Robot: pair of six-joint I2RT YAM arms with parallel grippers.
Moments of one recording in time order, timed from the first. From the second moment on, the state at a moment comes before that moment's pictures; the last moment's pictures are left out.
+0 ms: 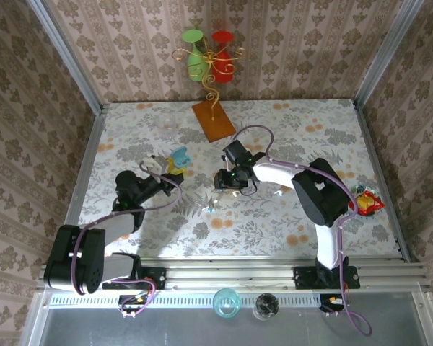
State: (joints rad) left arm -0.20 1.25 0.30 0.92 0.72 0.01; right arm 0.62 1.99 1.30 -0.39 -0.26 0.55
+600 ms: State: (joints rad) left arm -0.06 1.29 0.28 1.02 0.71 -0.05; right arm 0.73 2.01 1.39 -0.56 0.03 0.23
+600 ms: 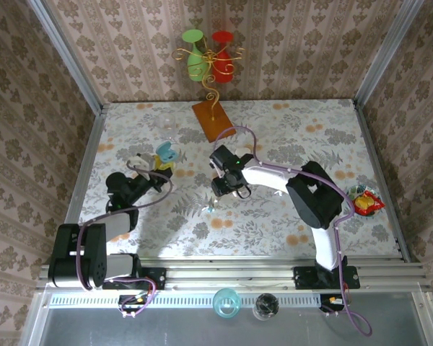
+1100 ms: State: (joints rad) left arm 0.05 1.31 0.28 1.10 0.69 -0.12; right arm 0.89 2.12 1.60 -0.77 0.40 0.08
